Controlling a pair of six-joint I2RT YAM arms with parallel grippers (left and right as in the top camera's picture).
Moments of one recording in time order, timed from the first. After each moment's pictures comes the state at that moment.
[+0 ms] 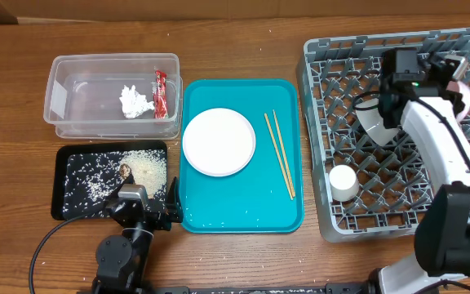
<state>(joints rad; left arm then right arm) -0.16 0.02 0.07 -0.21 -0.01 -0.18 -0.01 1.77 1.35 -0.81 1.15 0.38</state>
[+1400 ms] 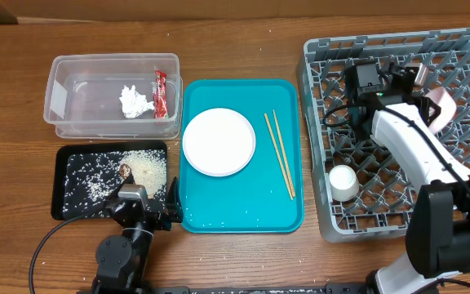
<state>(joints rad) -0.16 0.02 0.07 -0.21 -0.01 -0.18 0.14 1.77 1.27 -0.82 1.19 0.38</state>
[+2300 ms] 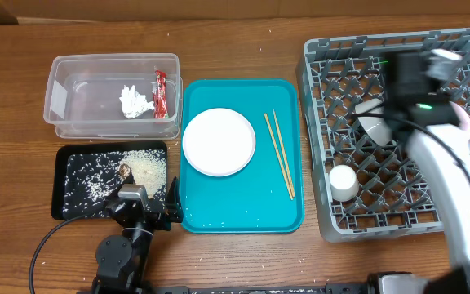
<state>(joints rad) -0.16 0.02 0.07 -0.21 -0.01 -0.18 0.02 1.47 1.31 -0.76 0.67 0.42</state>
